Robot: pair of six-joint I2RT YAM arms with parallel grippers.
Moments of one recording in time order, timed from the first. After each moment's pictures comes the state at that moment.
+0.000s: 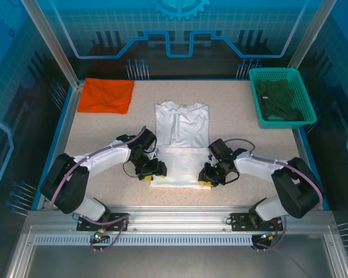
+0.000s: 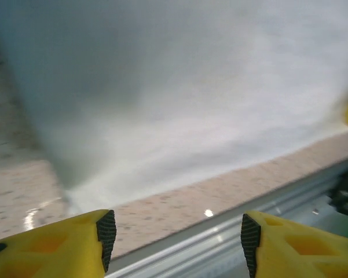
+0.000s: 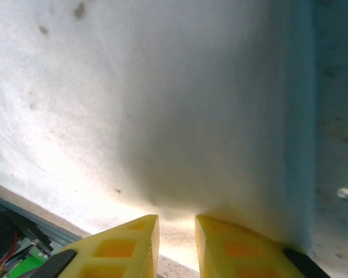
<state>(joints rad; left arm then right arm) -0.55 1.50 0.90 -0.79 0.52 -0.63 0.57 1.41 0.62 -0.51 -0.47 0.90</state>
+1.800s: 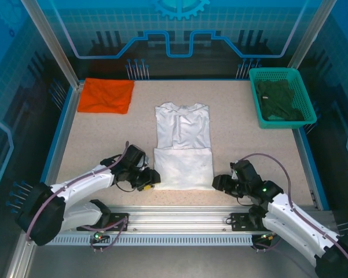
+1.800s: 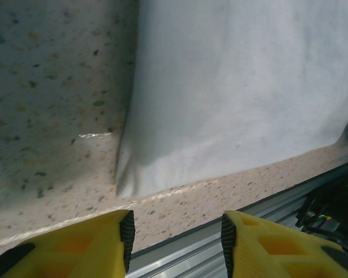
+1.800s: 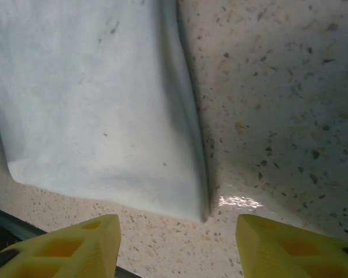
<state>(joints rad) -0.57 1.18 0.52 -0.48 0.48 -0.95 0.55 0.61 0.25 -0.58 -0.26 0.91</state>
